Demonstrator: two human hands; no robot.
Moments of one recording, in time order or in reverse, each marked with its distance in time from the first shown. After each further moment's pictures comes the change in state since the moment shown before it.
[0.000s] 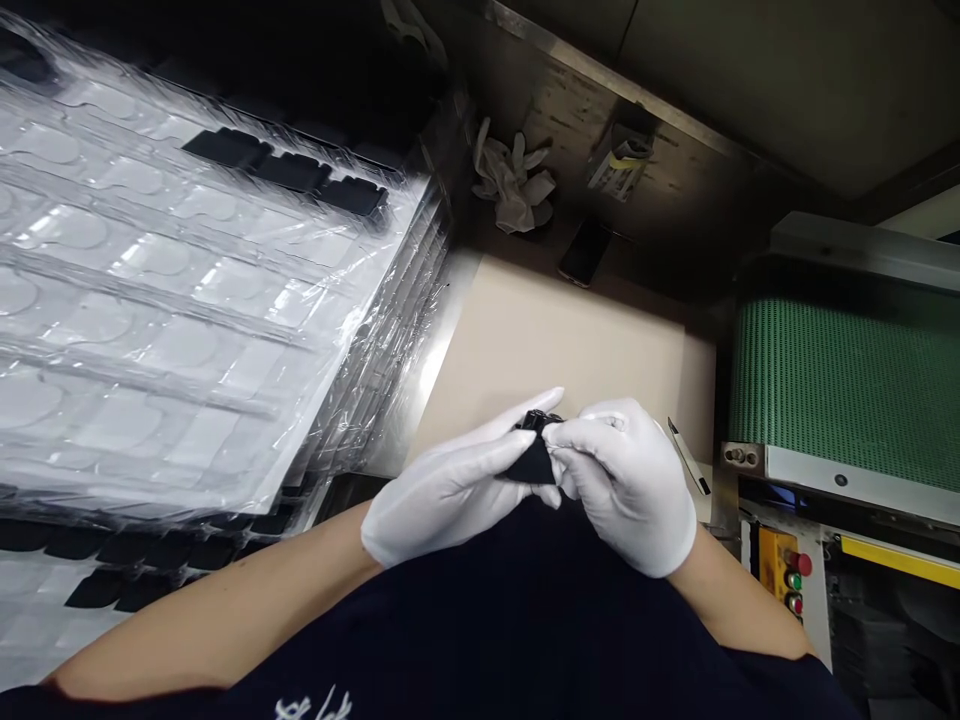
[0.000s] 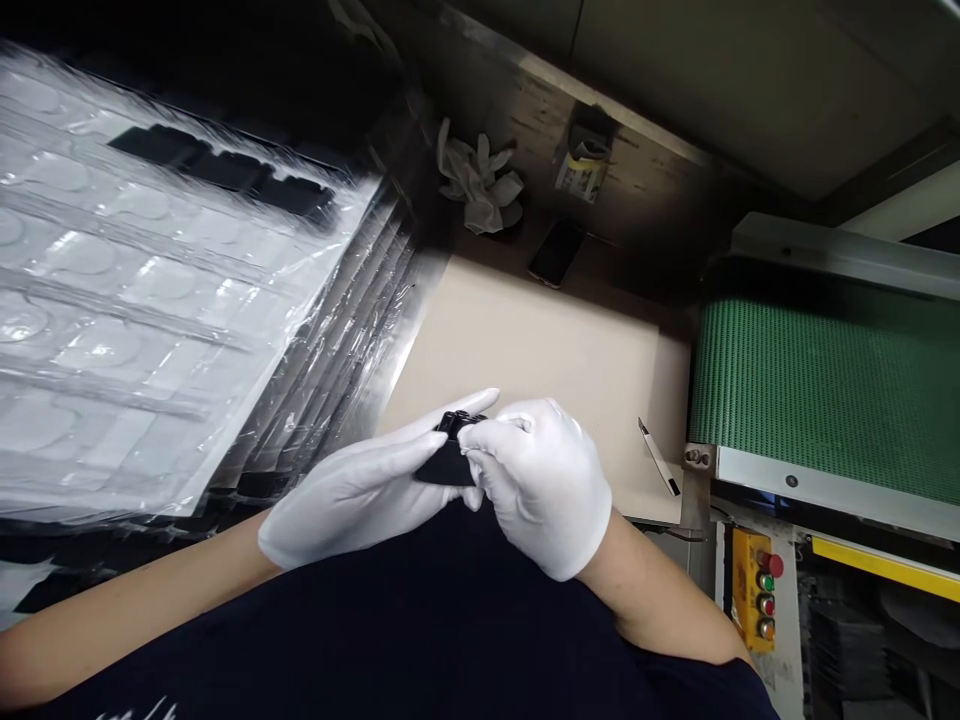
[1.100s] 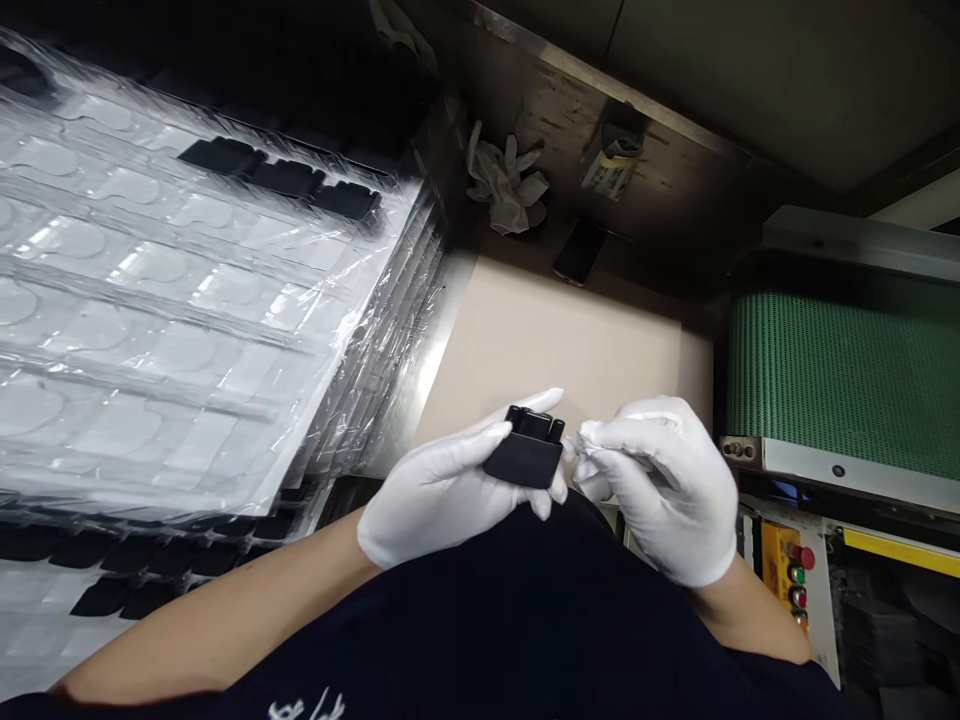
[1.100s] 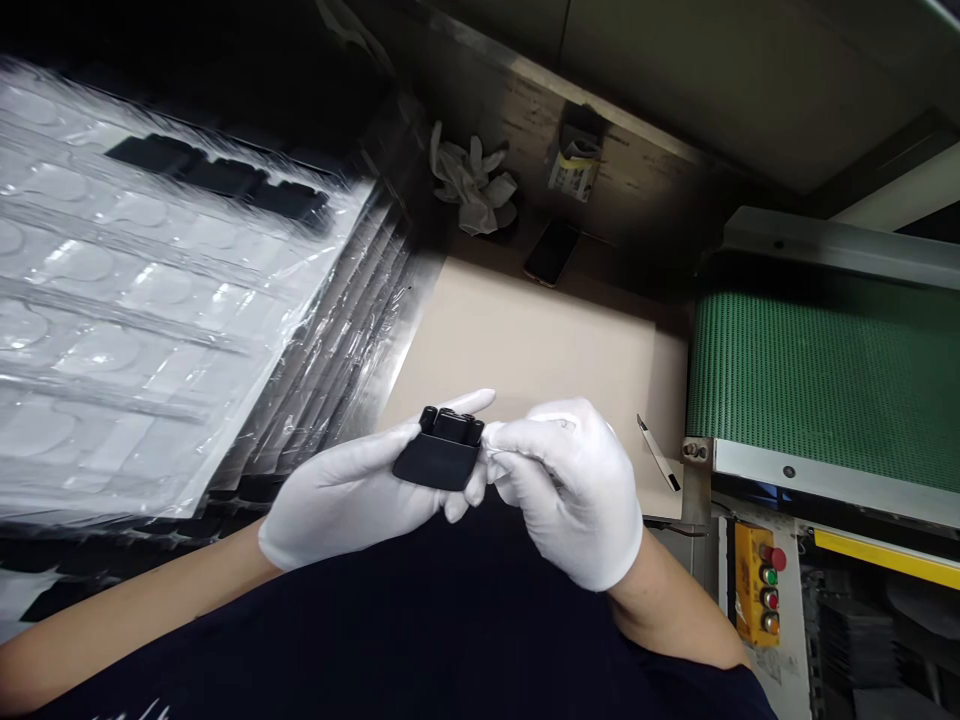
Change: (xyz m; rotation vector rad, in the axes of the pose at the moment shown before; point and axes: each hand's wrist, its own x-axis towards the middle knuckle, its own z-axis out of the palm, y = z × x) left_hand -0.002 0.004 0.010 -0.164 -0.200 0.070; right_hand -0.013 -0.019 -0.017 0.091 0.208 0.093
